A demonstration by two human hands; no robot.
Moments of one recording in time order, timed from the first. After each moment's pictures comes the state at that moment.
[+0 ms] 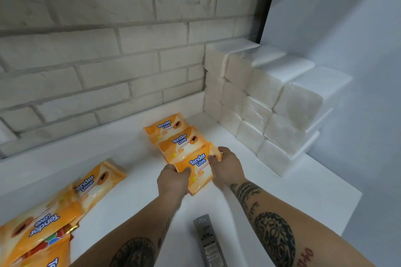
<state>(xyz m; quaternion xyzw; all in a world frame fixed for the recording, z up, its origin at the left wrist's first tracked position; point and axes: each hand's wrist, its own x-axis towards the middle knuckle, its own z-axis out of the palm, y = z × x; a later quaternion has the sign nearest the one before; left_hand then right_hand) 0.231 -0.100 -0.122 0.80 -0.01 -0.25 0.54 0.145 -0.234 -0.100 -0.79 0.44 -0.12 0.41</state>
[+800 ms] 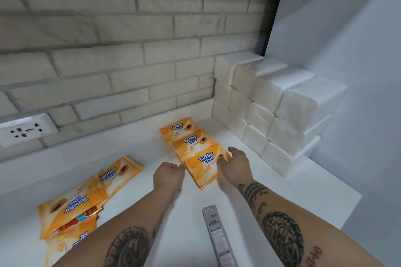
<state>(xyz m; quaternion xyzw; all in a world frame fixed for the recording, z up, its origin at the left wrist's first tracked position) 0.243 -0.050 -0.107 0.84 -0.01 -0.20 0.51 0.121 -0.209 -0.075 -0.80 0.43 -0.13 0.39</state>
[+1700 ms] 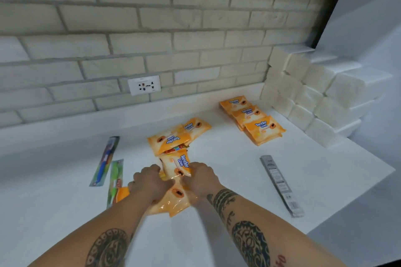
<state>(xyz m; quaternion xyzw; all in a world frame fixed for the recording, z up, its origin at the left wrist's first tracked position) 0.202 0.297 -0.103 0.97 -0.07 -0.18 0.17 0.124 0.151 -0.093 -0.90 0.25 0.08 0.34</state>
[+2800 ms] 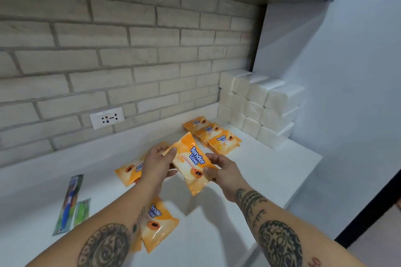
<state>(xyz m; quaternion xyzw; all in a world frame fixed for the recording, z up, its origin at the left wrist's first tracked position) 0.180 0.217 -0.003 0.67 -0.13 -0.25 0.69 0.030 0.074 -0.023 -0.63 0.29 -0.22 0.69</state>
